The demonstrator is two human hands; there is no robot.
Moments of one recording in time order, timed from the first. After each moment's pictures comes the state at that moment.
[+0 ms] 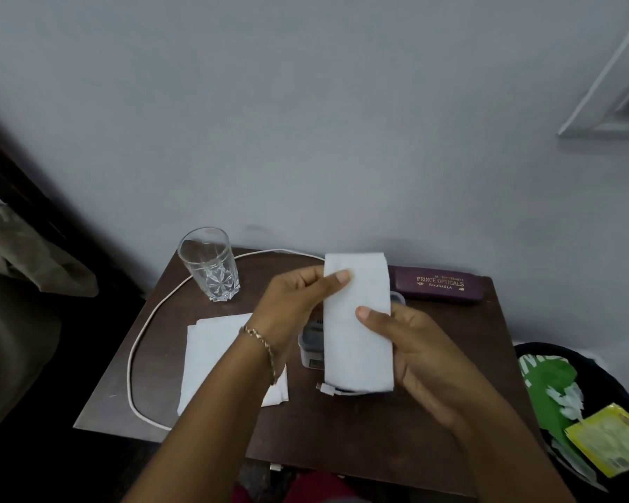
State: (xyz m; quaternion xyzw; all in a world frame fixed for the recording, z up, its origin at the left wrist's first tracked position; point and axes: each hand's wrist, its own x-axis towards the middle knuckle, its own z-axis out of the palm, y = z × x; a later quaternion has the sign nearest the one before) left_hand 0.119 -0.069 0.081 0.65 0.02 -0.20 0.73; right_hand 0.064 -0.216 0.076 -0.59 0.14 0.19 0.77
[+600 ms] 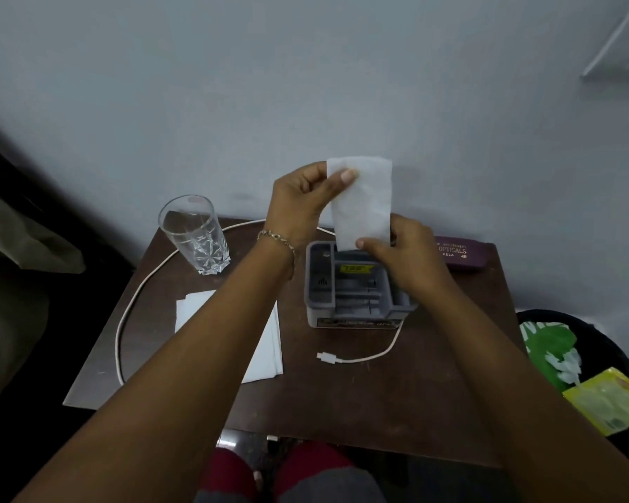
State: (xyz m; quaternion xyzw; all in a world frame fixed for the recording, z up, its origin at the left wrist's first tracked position) left_hand 0.192 -0.098 0.075 0.67 -0.09 -0.01 0.74; right_hand 0.147 -0.243 0.035 -0.90 0.04 -0.06 0.42
